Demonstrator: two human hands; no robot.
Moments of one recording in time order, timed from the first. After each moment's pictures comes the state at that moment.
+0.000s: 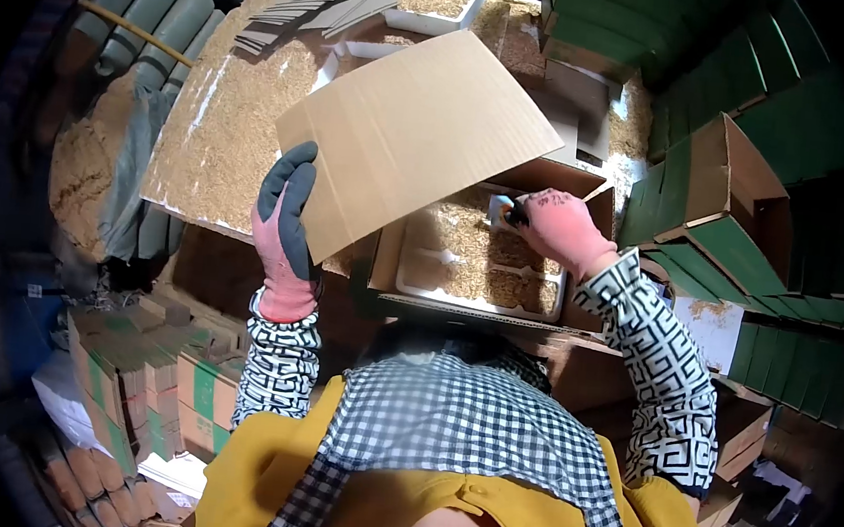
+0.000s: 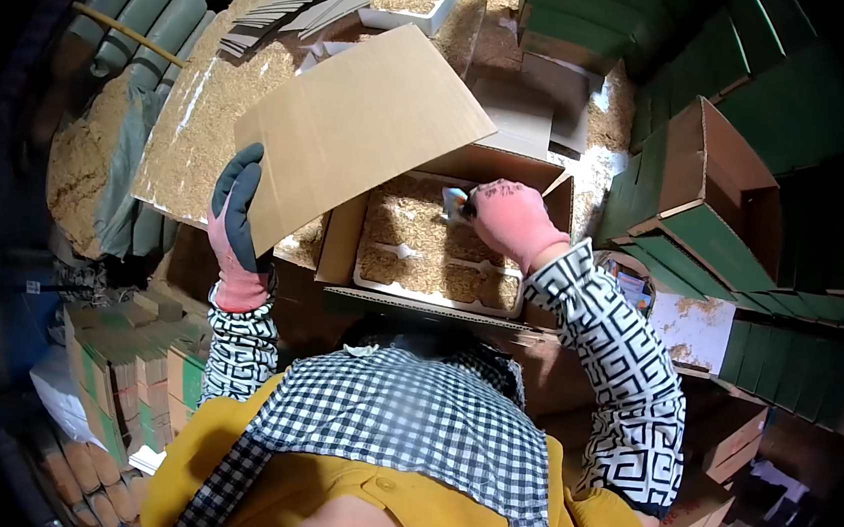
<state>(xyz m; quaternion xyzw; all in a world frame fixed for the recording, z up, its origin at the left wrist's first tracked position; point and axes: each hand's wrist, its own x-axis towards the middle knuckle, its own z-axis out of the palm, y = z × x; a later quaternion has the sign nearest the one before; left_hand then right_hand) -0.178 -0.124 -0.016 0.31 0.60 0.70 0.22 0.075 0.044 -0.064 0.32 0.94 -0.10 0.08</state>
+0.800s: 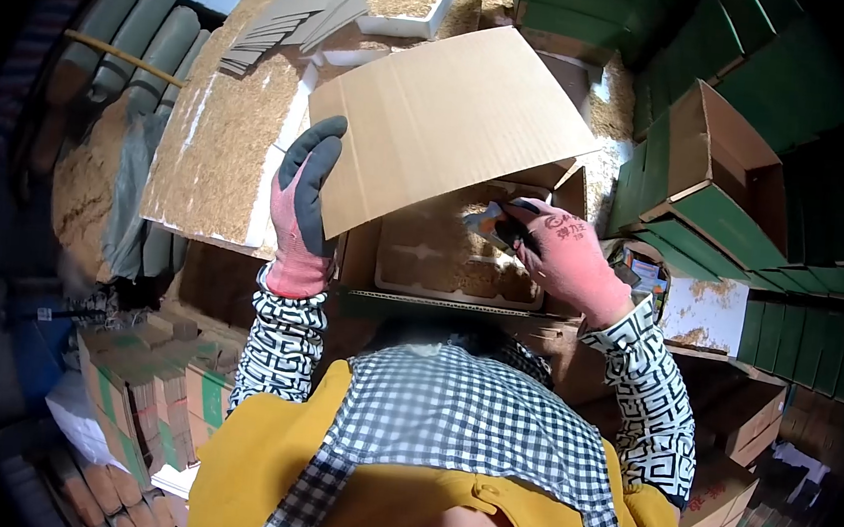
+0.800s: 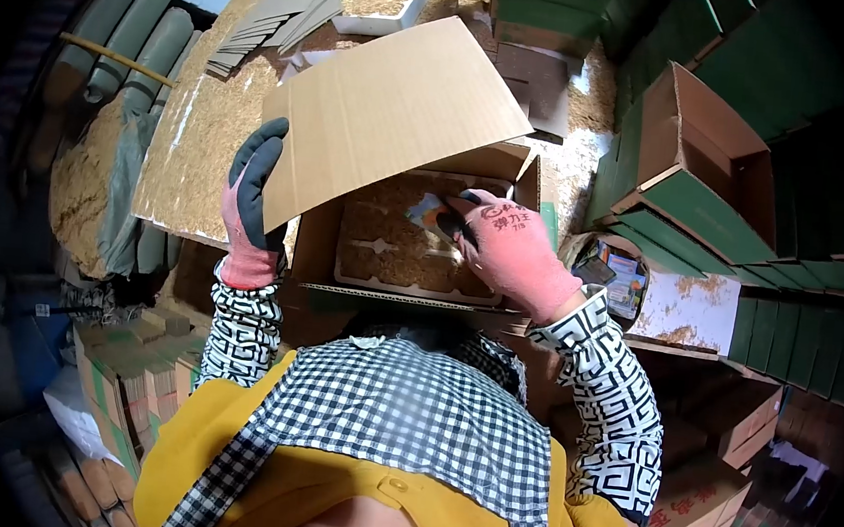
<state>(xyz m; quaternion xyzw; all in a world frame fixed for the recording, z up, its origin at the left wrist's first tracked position) -0.141 -0.084 0.002 0.33 0.54 0.71 0.32 0.125 0.001 -0.032 0.30 0.92 -0.20 -0.15</state>
